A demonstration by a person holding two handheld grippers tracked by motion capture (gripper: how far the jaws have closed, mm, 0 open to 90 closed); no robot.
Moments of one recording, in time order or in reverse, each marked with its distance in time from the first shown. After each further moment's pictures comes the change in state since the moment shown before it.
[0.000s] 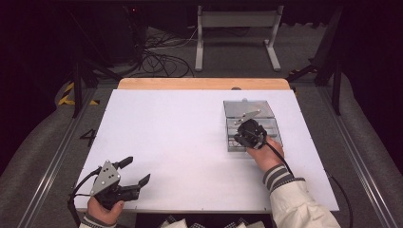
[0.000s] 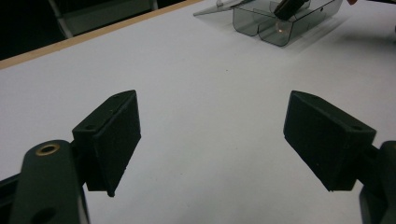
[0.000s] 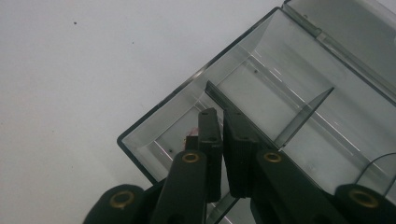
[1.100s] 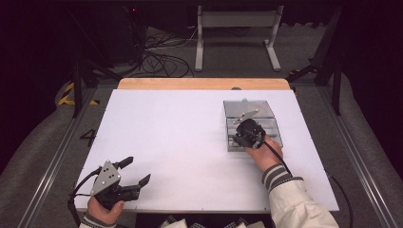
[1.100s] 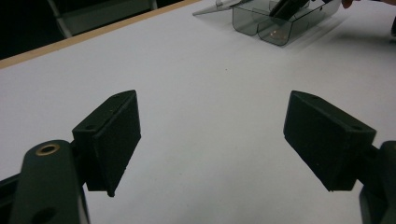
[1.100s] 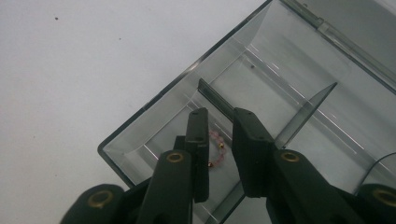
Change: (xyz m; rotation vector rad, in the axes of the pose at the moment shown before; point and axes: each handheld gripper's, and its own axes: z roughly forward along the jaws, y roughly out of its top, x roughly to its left) left arm -0.001 0.000 0.000 0.005 -0.006 -0.006; right arm -0.003 0.001 0.008 0.017 -0.013 0.024
